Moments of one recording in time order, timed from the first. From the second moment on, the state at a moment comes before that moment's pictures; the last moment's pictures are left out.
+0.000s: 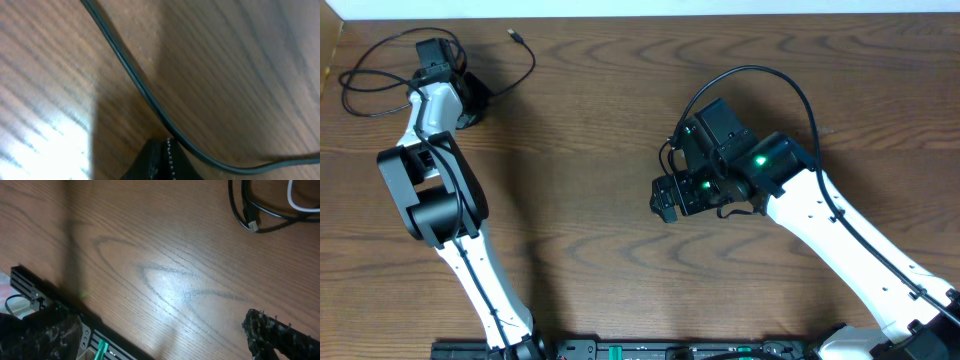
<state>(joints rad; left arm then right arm) 0.32 2.38 1.83 -0.55 0.03 -0.54 0.65 1.55 1.38 -1.01 -0.30 0.36</state>
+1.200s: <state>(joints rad) -0.42 1.88 1.56 -0.96 0.33 -0.52 -0.05 1.55 1.38 -1.11 -0.17 0.39</state>
